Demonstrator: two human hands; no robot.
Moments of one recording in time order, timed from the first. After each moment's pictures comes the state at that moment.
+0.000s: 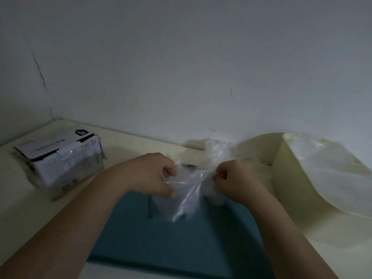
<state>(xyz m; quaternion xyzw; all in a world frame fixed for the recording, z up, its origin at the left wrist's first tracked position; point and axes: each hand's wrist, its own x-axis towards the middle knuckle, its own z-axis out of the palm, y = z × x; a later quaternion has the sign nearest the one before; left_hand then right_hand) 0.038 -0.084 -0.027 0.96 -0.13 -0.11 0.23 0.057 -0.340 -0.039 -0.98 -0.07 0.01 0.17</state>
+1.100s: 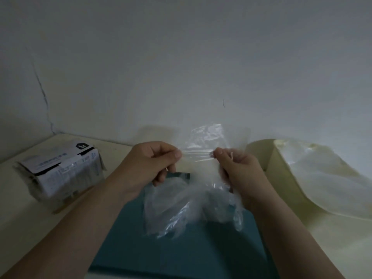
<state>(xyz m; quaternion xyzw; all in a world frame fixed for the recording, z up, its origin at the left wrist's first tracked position) 0.019 -0.105 -0.003 0.74 -0.02 0.05 0.67 0.032 -0.335 -0.004 -0.74 -0.05 -0.04 0.67</state>
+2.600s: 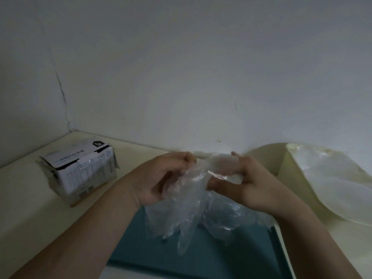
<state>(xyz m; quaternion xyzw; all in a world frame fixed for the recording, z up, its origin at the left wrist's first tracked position) 0.014 -0.102 -0.005 0.57 -0.11 -0.21 0.79 0.008 -0.337 0.022 -0.85 -0.37 -0.04 0.37</state>
